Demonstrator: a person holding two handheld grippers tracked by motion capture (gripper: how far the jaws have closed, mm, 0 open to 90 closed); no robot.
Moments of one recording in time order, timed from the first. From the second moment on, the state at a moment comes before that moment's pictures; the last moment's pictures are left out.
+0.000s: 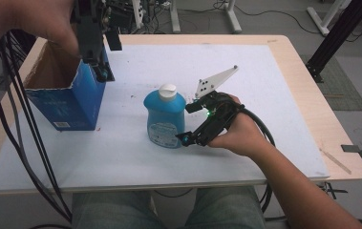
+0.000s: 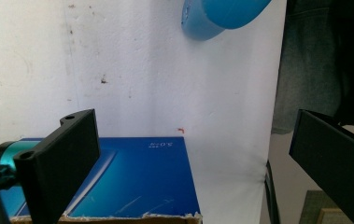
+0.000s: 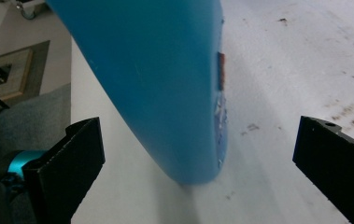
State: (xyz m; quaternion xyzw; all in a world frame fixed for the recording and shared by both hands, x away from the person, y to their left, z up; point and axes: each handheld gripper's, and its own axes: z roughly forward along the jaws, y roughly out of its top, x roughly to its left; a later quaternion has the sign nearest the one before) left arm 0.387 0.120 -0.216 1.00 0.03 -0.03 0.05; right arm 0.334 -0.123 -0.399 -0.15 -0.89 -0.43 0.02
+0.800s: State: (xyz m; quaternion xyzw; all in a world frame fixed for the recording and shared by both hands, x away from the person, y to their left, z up) left arm 0.390 0.127 -0.222 1.00 0.03 -0.04 0.05; right arm 0.333 -0.097 -0.417 -0.15 -0.86 -0.49 0.02
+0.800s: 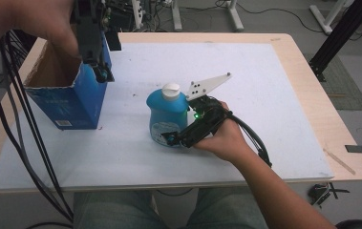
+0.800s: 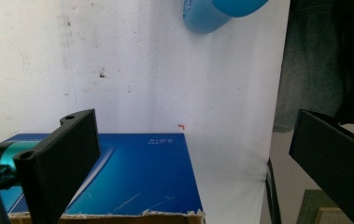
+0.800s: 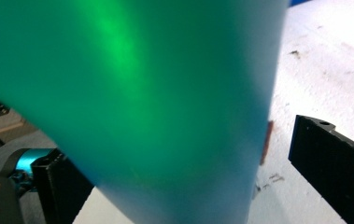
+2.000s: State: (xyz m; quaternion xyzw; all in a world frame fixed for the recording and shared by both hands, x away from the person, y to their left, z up) left arm 0.392 0.122 -0.227 1.00 0.03 -0.04 0.04; right arm 0.323 -0.098 -0.418 -0.13 -0.83 -0.54 -0.03
